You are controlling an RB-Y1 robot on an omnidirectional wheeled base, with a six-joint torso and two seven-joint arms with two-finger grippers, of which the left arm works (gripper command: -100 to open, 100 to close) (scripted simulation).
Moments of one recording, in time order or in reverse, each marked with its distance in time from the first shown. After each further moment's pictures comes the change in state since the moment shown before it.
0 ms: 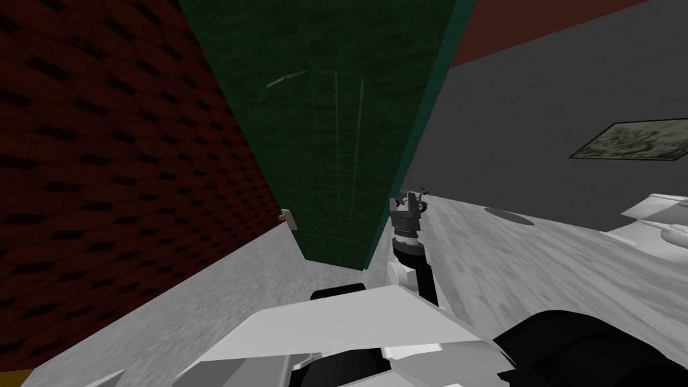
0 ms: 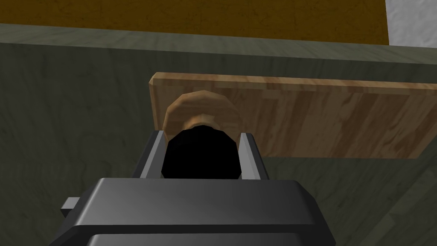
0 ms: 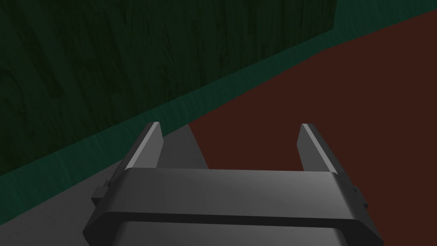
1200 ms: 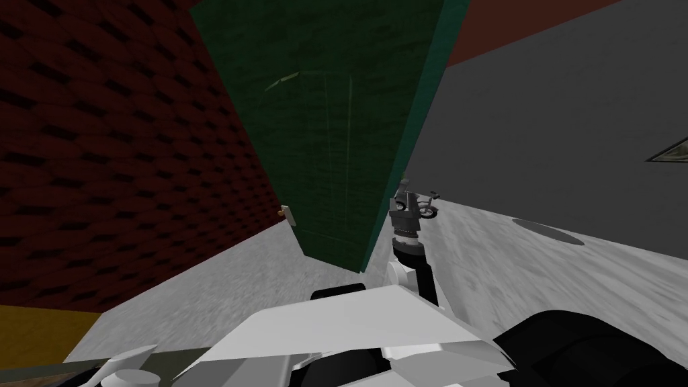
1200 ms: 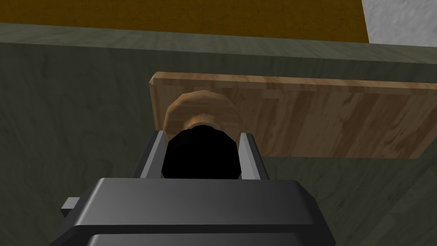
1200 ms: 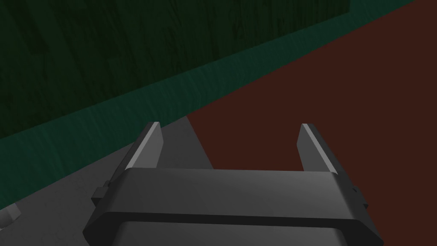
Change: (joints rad) arm -0.019 0.000 -0.190 -0.001 -0.058 0.020 0.129
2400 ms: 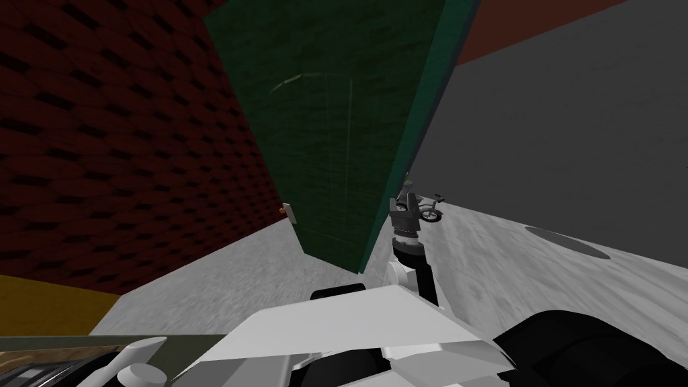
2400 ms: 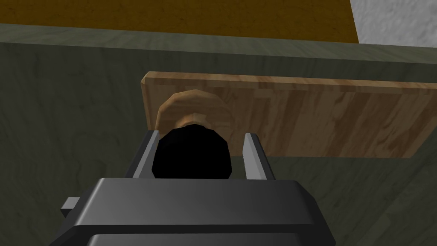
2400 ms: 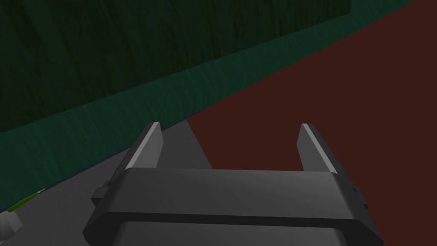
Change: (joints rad) arm -0.001 -0.016 -0.078 -0.043 -0.023 0.024 0.049
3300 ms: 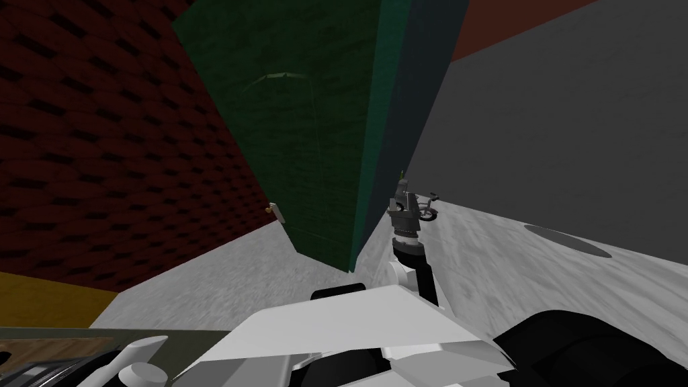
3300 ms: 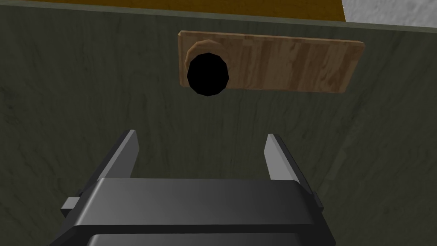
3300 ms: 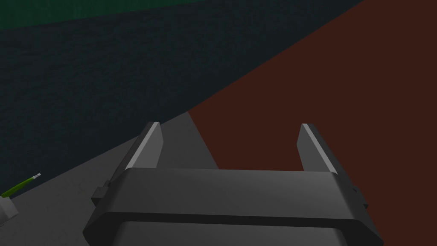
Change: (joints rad) arm -0.002 -0.001 -0.003 0.000 0.001 0.009 0.003
